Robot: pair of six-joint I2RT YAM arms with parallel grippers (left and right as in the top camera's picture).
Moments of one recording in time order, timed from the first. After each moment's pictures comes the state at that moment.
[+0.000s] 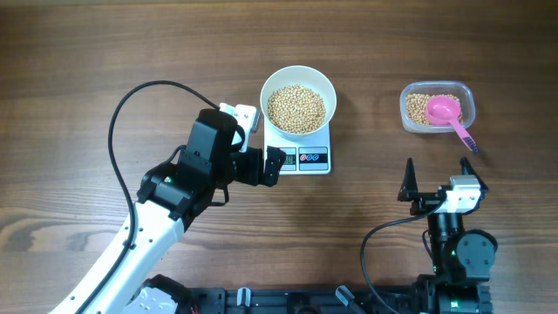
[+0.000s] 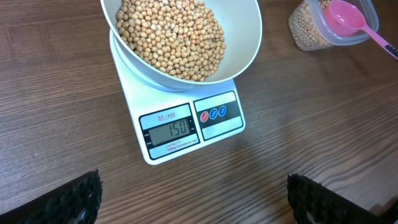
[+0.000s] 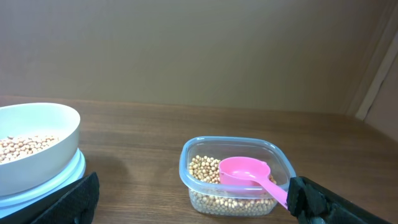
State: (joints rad) left arm -0.48 1.18 0.90 -0.56 0.21 -0.30; right arm -0.06 0.02 0.01 0.00 -0.04 -0.07
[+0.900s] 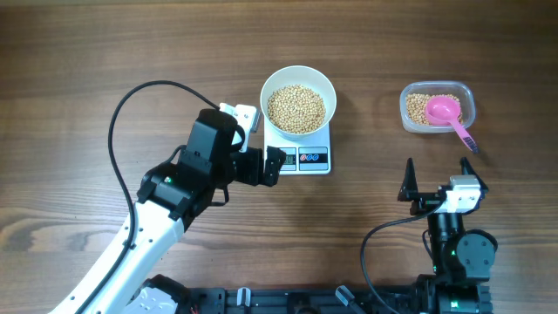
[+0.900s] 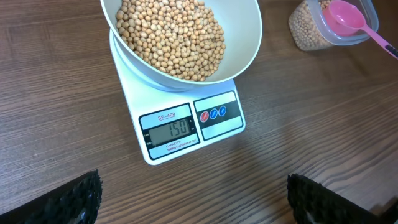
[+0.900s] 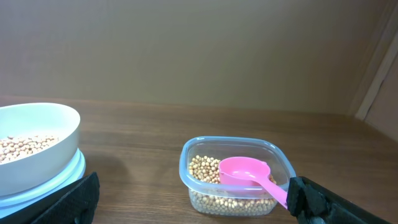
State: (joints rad) left arm -0.48 1.18 0.90 -0.56 0.21 -0.30; right arm -0.06 0.02 0.01 0.00 -0.04 -0.07
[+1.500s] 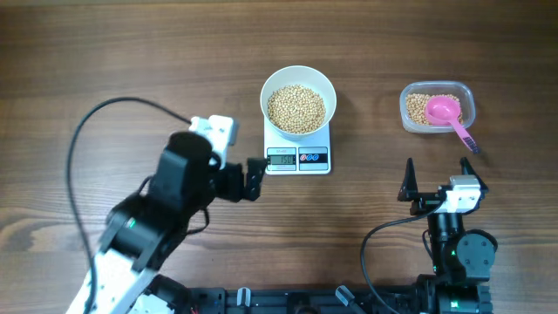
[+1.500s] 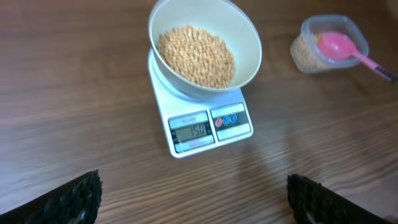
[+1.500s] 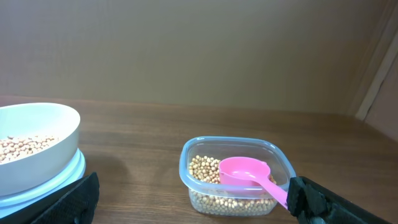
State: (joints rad) left arm -0.48 0.91 0.90 -0.70 0.08 -0.30; right arm -0.06 0.02 0.01 0.00 -0.04 -0.07
